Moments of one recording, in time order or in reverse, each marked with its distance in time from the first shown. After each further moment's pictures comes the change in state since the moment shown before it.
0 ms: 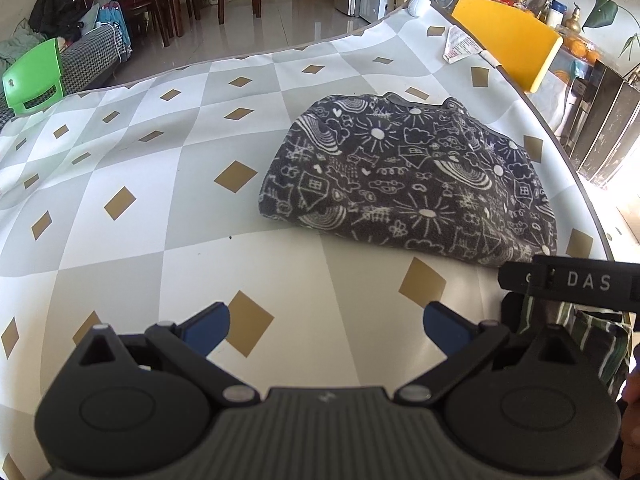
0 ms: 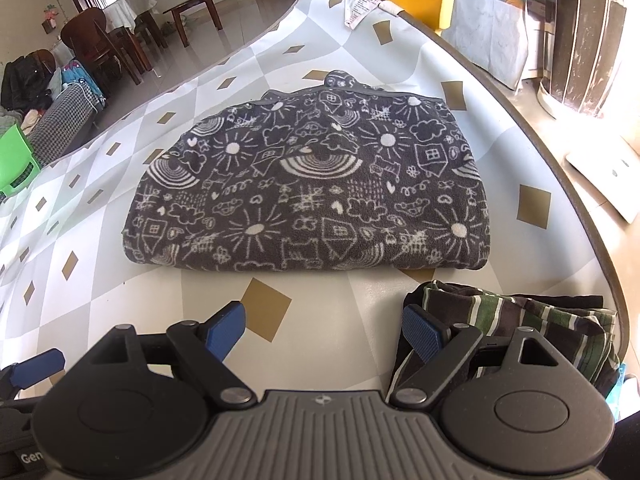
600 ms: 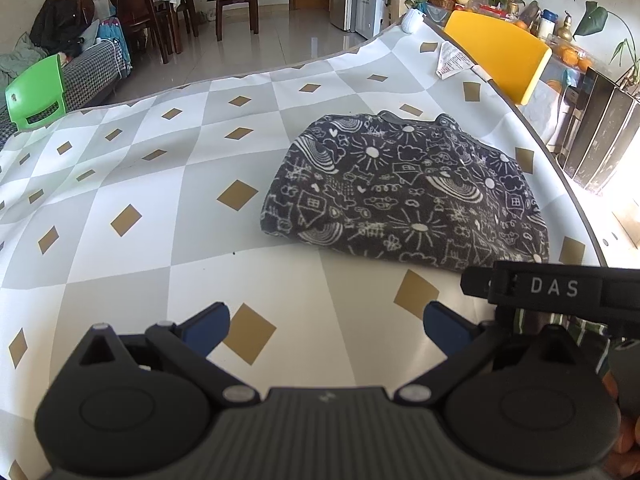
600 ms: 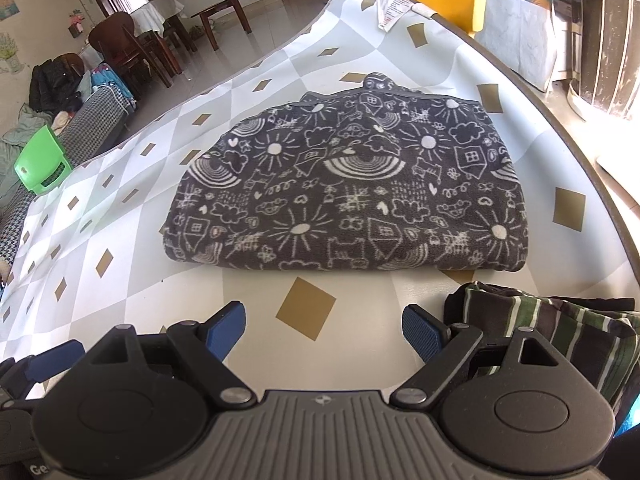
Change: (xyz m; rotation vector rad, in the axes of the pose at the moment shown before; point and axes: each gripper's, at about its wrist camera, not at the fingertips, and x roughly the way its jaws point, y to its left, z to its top) left arm -0.016 0.001 -0.001 0.013 -0.048 0.014; right arm -0.003 0.017 -0.004 -0.036 -0.013 0.113
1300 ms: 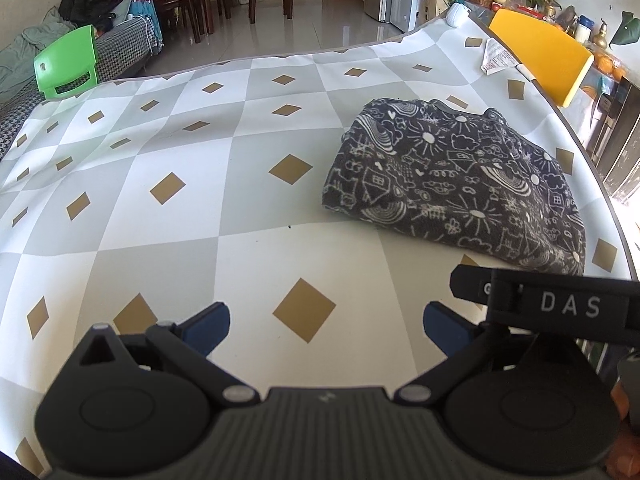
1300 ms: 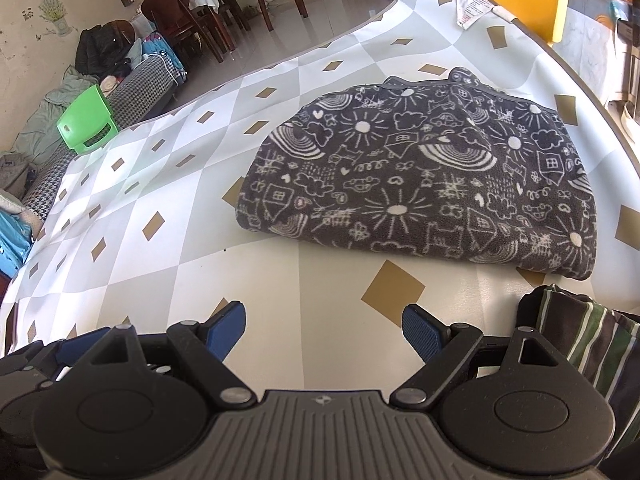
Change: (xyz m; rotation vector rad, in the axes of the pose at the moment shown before) left arm 0.008 0.043 -0.016 -0.076 0.047 0.051; right arm 0.012 0.054 -0.015 -0.116 0.038 0.099
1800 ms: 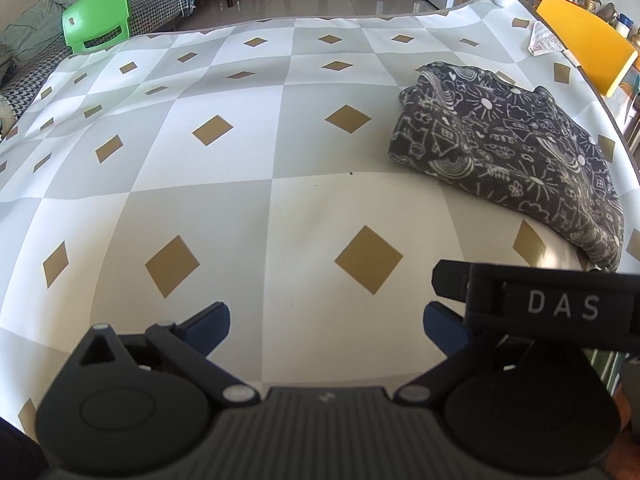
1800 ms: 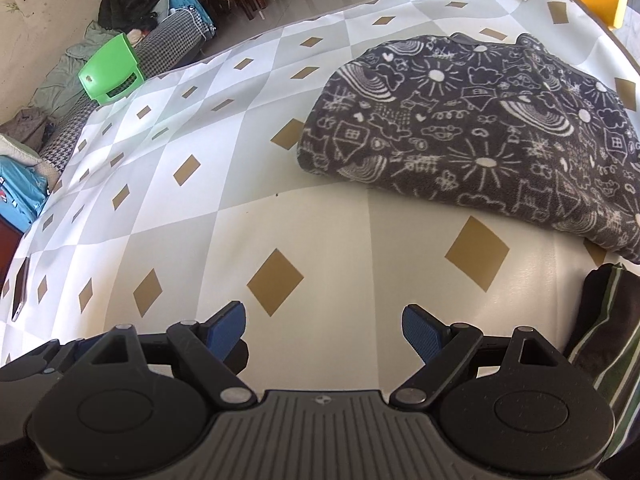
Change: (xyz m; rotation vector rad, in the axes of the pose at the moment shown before) left arm 0.017 0.044 -0.028 -0.081 0.090 0.064; right arm 0.037 0.047 -0.017 -0.071 0.117 0.062
